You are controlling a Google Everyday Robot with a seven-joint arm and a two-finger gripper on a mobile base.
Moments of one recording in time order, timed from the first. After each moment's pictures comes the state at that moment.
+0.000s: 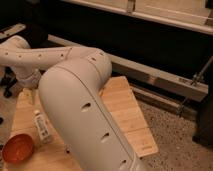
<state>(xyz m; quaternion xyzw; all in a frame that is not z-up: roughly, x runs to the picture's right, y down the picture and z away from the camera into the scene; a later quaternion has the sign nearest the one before) -0.339 0.014 0.734 -0.32 0.06 0.14 0.93</state>
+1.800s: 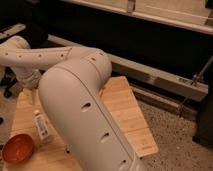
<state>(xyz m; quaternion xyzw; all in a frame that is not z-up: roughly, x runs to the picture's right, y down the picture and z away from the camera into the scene) -0.339 0.015 0.735 -0.32 0.06 0.14 0.93</state>
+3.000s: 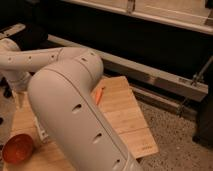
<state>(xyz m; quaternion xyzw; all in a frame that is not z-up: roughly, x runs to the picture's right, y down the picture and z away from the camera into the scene) -0.377 0.037 0.724 -0.31 0.11 0.31 0.89</state>
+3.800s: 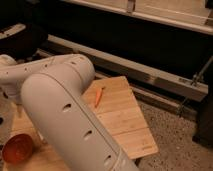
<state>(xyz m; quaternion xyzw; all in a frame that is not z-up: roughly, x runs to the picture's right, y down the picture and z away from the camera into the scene) -0.401 0.091 0.757 -0.32 0.12 0.24 0.91</state>
